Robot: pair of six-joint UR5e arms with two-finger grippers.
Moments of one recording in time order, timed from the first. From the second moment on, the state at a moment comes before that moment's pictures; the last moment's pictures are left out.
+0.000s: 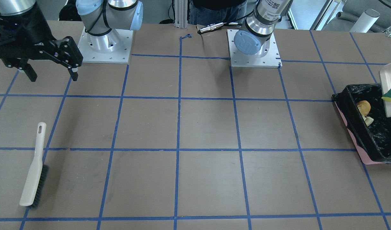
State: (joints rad) left arm -0.57 -1.77 -1.77 -0.46 1.96 2.91; right arm 1.51 -1.59 1.51 -1.62 -1.58 -0.14
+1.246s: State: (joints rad) left arm -0.66 -1.72 -1.94 -0.10 2.07 2.97; right arm 1.54 -1.60 1.53 -1.62 -1.54 -0.04
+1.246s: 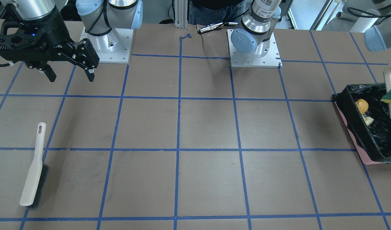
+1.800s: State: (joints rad) left arm -0.68 -1.72 -1.97 -0.01 2.08 3.00; right arm 1.54 -1.60 1.53 -1.62 -1.54 -0.03
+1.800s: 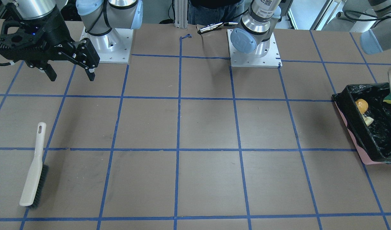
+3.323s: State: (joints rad) left arm -0.69 -1.61 -1.68 -0.78 1.71 3.01; right arm 1.54 -1.60 1.54 -1.63 -1.53 -0.03
